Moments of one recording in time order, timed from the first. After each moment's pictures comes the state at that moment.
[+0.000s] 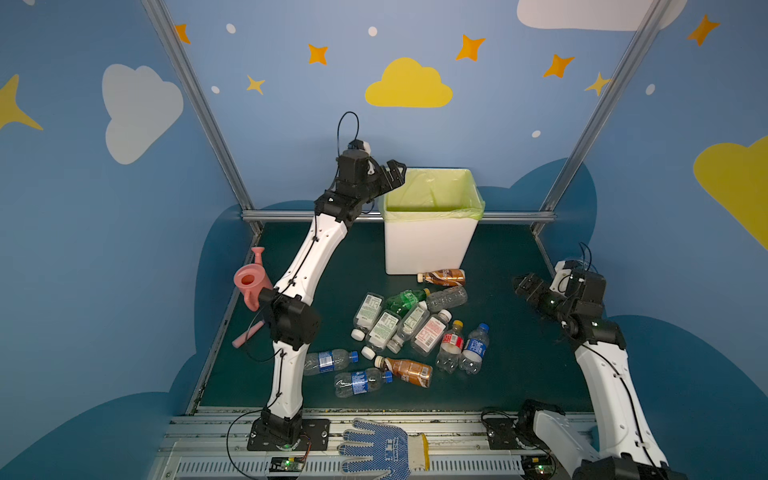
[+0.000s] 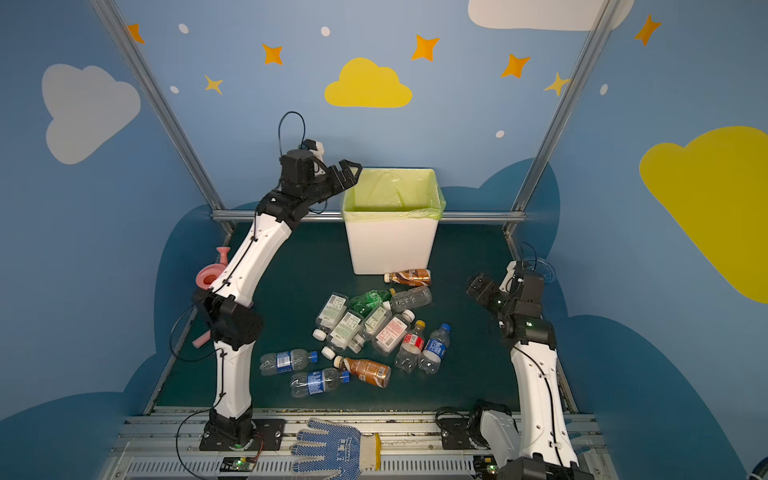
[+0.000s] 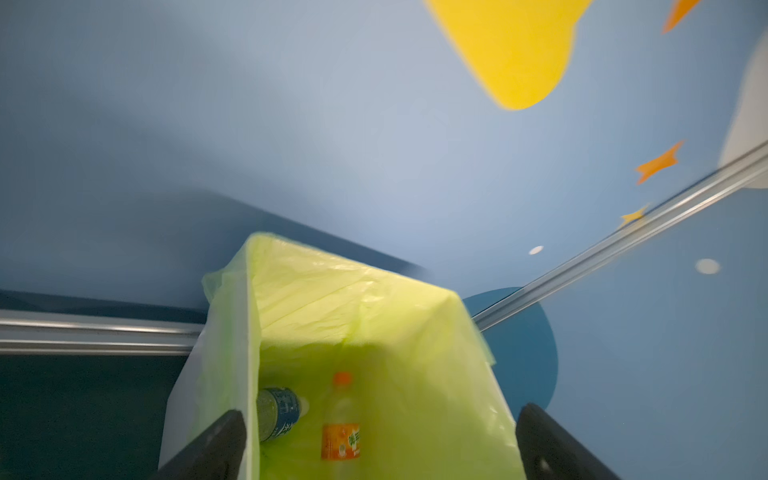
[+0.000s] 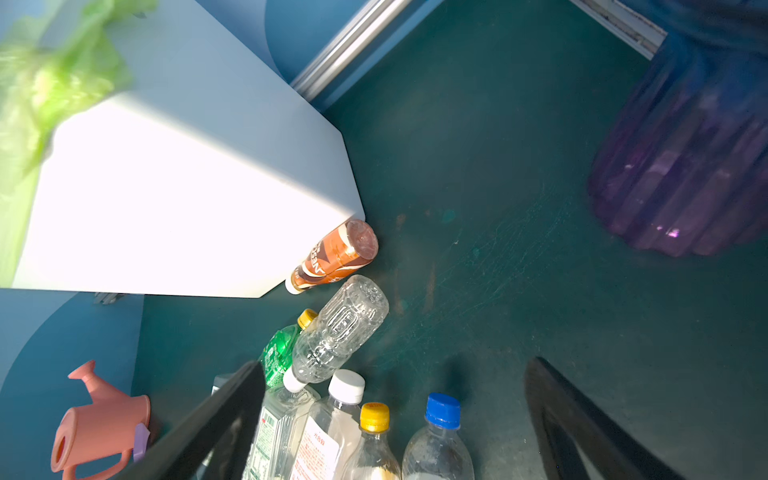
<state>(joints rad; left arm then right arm) -0.38 2.05 2.38 -0.48 0.13 -0.66 -0.15 0.92 0.86 -0.58 -0.29 0.51</state>
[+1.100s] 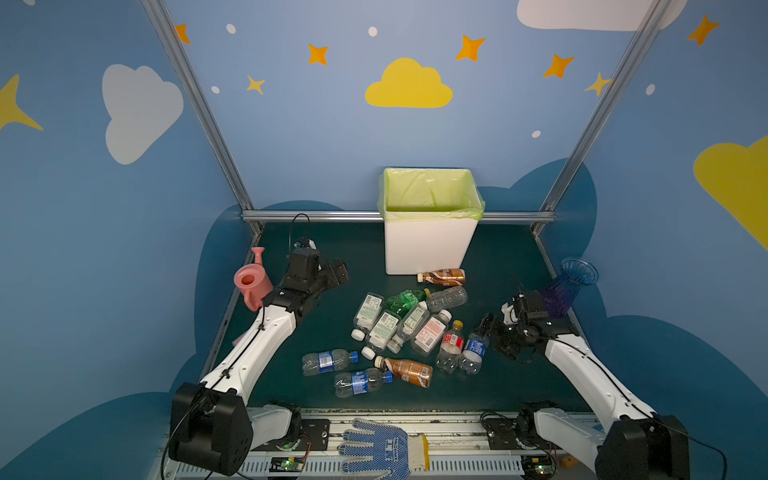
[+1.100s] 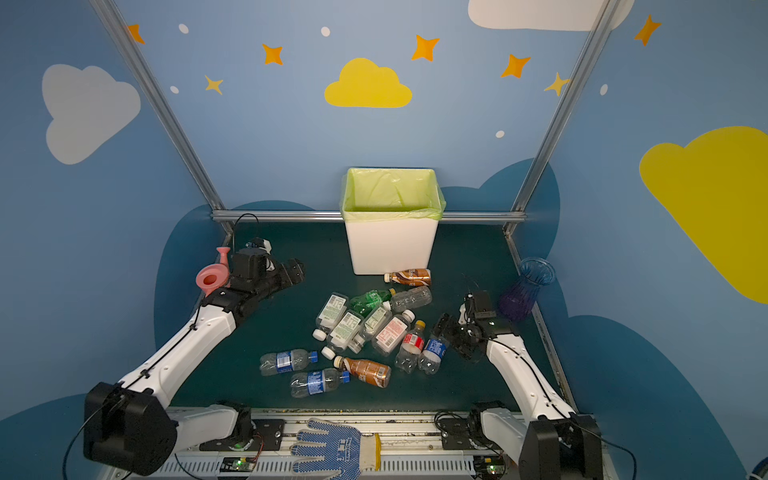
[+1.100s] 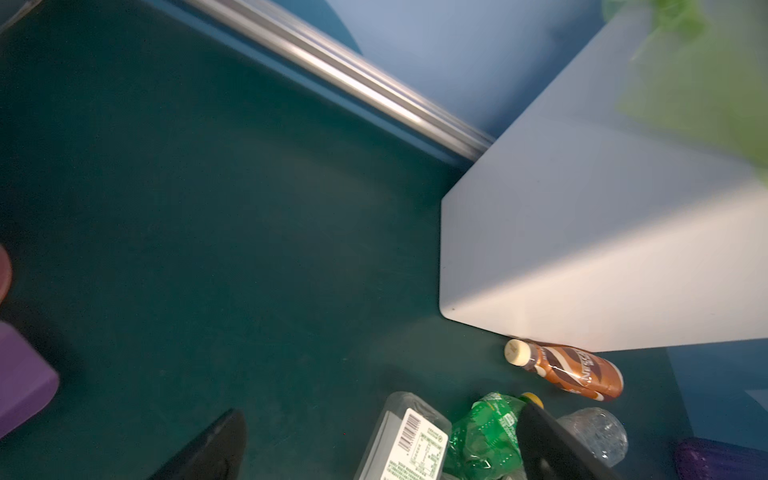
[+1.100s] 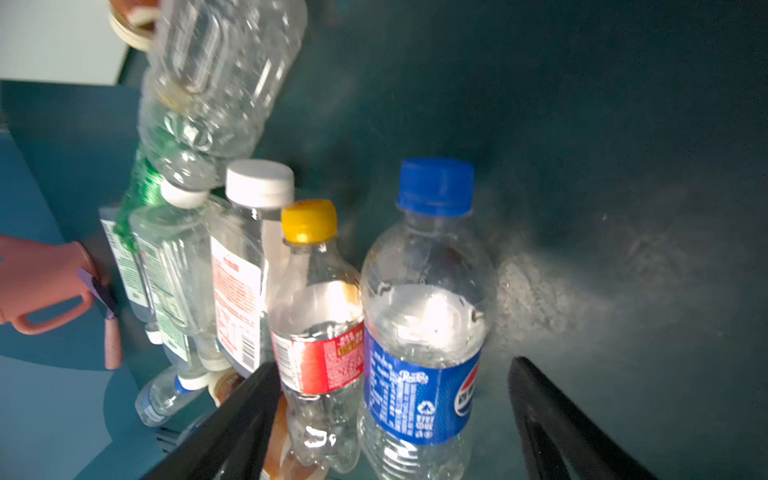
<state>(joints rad) -0.21 1.25 0.94 -0.31 -0.03 -0.57 0.18 1.07 0.64 -0.74 -0.32 0.68</state>
